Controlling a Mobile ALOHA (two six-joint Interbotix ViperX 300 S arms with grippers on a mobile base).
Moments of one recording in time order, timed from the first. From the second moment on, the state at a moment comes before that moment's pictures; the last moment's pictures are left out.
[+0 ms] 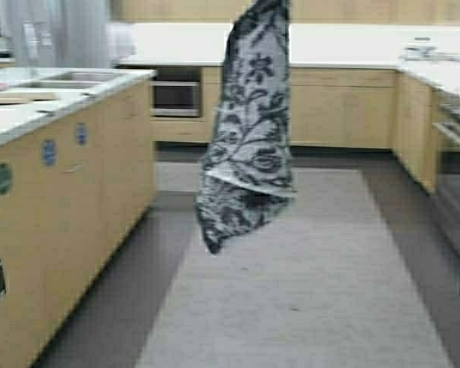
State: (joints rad) left arm 0.00 -0.97 1.27 -0.01 -0.36 -0.12; right arm 0.48 -0.33 0.73 -0.07 -0.25 0.12
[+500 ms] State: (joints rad) left arm 0.00 -1.00 1.30 -0.01 -0.36 -0.13; right arm 0.42 -0.33 0.75 -0.07 -0.28 0.12
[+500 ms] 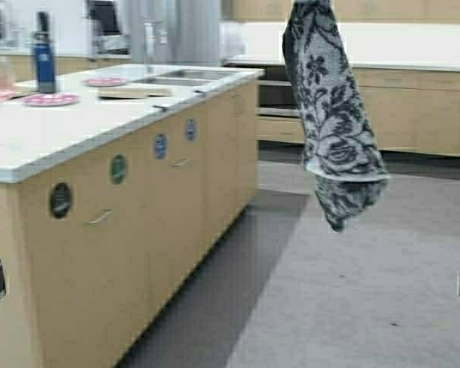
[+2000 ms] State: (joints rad) left arm -0.23 0.19 0.92 -0.02 -0.97 -0.02; right arm 0.32 -0.40 0.78 -0.06 -0.37 0.12
